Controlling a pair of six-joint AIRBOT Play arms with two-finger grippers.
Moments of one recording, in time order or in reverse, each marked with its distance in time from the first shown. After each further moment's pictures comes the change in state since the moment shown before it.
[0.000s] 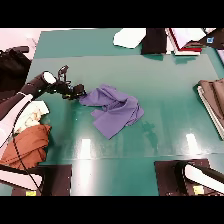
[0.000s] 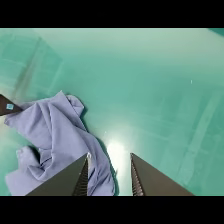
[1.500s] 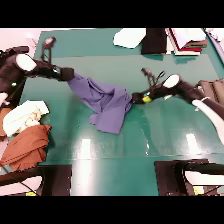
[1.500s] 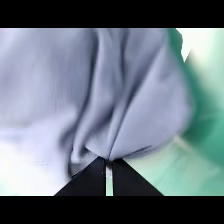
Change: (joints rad) left arm 0.003 0.291 0.122 0.157 -0.018 0.097; right arm 0.505 -0.246 -0.687 0.037 -0.552 -0.026
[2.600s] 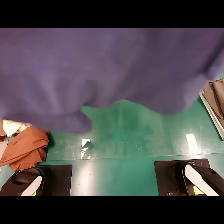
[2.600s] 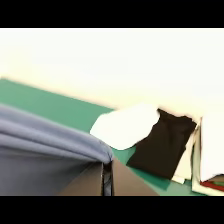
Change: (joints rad) left arm 0.000 0.637 0.497 0.058 -0.032 0.000; right arm -0.515 0.461 0.967 -0.167 0.391 0.021
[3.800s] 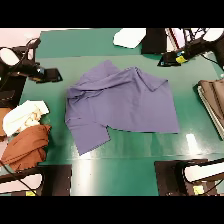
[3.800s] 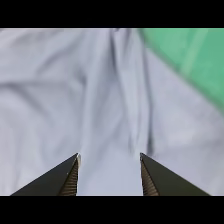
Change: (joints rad) left arm 0.158 -0.662 -0.488 0.041 -0.212 -0.018; right arm 0.233 -0.623 -0.324 -0.096 -0.023 -0.001
